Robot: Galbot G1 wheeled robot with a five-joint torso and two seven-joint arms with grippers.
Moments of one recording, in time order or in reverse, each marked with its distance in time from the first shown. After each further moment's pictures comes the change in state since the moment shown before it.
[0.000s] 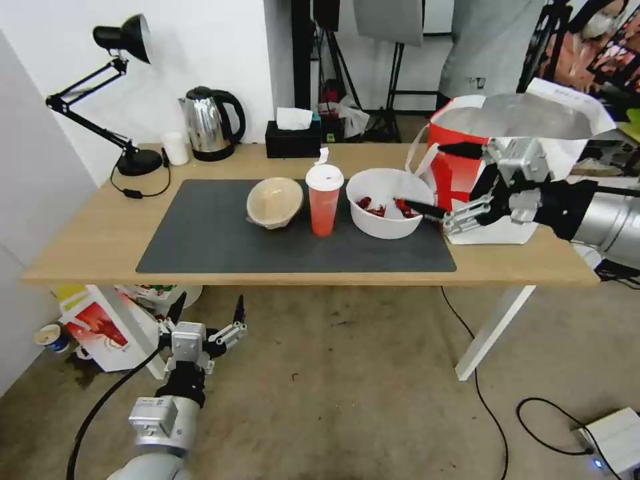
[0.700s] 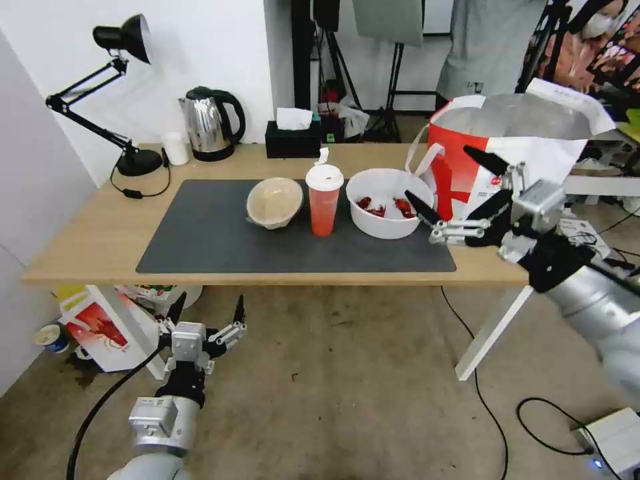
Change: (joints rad) left arm 0.000 0.000 0.000 0.000 0.000 0.000 0.000; right arm -0.095 0.360 -0.002 0.150 -0.310 0.116 0.326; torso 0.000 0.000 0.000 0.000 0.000
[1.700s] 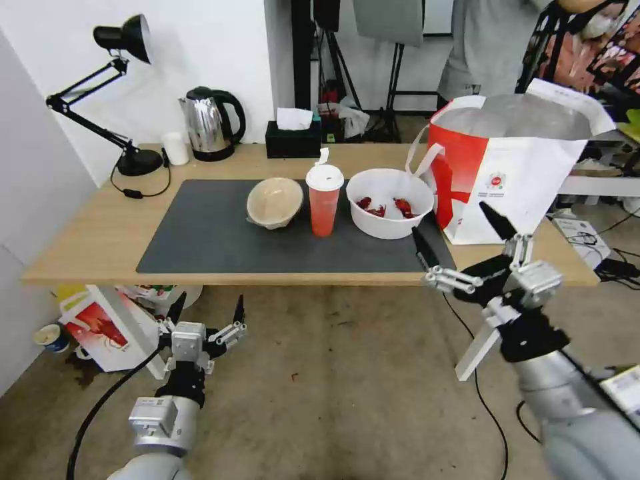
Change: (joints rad) left arm 0.000 0.000 0.000 0.000 0.000 0.000 0.000; right arm -0.268 0.460 -0.126 0.102 -0.340 0.169 0.059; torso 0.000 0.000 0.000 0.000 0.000
